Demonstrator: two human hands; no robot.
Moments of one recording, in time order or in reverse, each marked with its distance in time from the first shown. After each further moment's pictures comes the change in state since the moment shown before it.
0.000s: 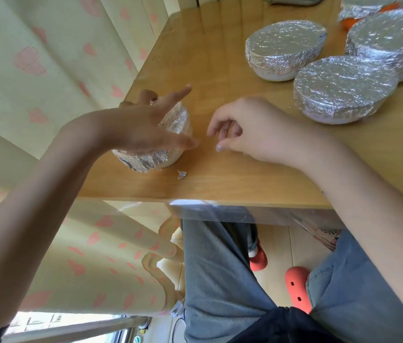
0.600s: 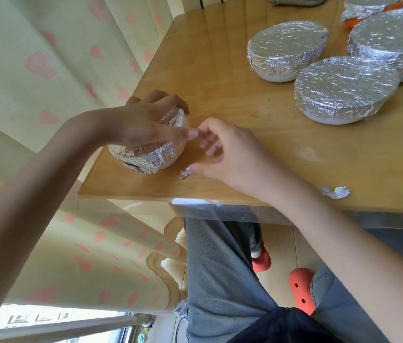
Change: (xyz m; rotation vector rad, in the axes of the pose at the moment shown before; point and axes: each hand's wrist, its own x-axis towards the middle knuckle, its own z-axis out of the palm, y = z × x) left_hand 0.008 -0.012 -0.005 -0.002 -0.042 0.160; right_hand -0.016 -0.017 0.046 0.260 0.163 0.021
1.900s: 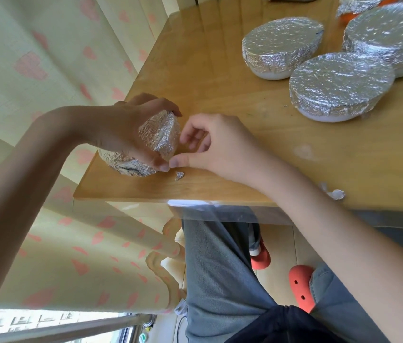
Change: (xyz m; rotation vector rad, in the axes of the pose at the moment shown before) left_hand -0.005 -0.010 -0.013 0.034 -0.125 0.052; right_hand 0.020 0.000 -0.003 0.082 0.005 -0.069
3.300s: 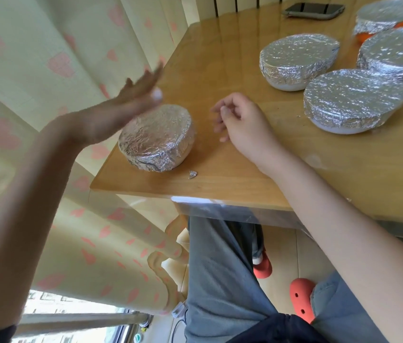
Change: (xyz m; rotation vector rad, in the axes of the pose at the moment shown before) left_hand -0.015 -0.034 0.017 -0.441 0.395 0.033; right_hand 0.028 0.012 0.000 0.289 0.240 0.158
